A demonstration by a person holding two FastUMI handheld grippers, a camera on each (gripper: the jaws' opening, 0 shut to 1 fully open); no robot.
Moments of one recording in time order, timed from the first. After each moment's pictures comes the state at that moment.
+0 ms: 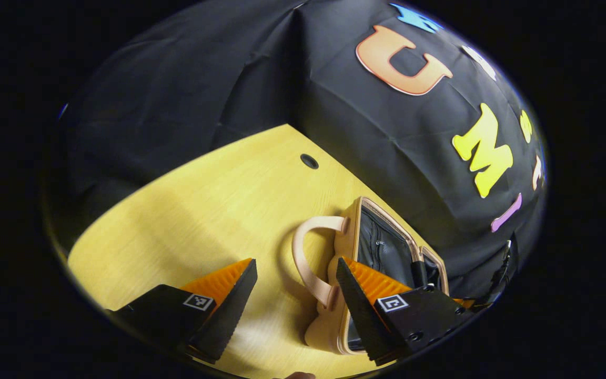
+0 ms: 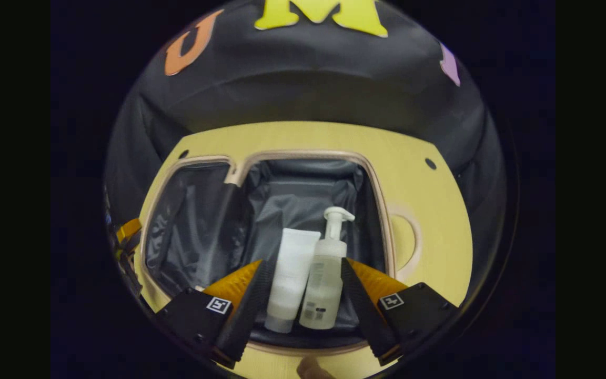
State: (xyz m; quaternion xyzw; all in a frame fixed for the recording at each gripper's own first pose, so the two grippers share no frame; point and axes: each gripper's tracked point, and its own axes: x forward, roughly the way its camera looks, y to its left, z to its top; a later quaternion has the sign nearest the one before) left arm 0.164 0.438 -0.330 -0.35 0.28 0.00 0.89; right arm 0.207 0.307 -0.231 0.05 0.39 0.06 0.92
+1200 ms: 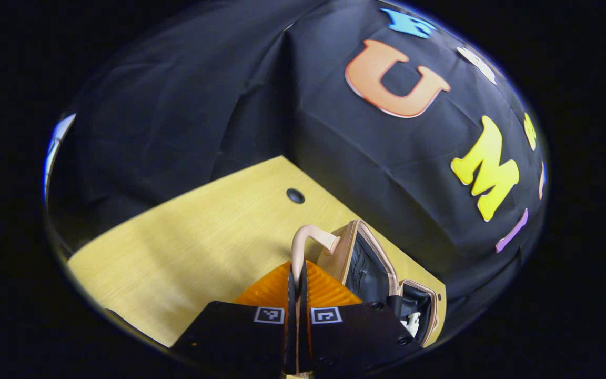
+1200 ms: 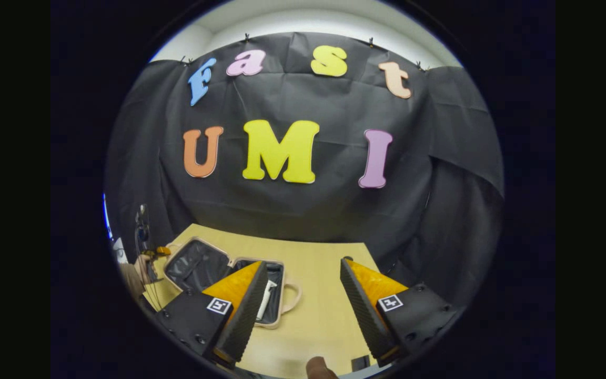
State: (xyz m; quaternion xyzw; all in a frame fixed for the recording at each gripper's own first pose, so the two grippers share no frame) left arm 0.189 0.415 -0.227 -0.26 0.20 0.08 0.94; right arm 0.015 0.102 0.033 0.02 0.09 -0.04 0.99
